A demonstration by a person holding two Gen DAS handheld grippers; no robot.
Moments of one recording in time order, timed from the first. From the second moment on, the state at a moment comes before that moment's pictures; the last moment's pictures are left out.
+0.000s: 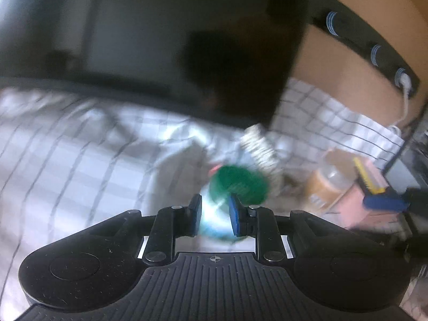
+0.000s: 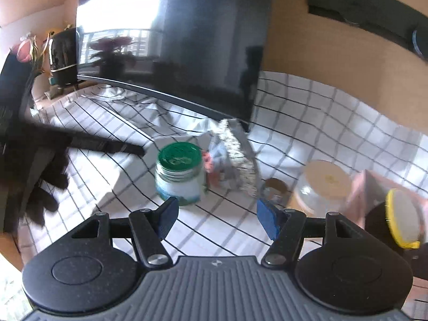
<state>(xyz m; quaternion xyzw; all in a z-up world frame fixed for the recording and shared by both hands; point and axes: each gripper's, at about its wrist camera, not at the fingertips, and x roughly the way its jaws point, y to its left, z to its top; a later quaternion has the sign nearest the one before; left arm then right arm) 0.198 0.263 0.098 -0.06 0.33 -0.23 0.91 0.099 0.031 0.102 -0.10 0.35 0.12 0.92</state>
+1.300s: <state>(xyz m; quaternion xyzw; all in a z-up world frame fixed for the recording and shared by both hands) 0.184 0.098 0.067 0.00 0.41 -0.24 0.88 0.093 -0.084 0.089 -0.15 0.34 0.09 0.92</state>
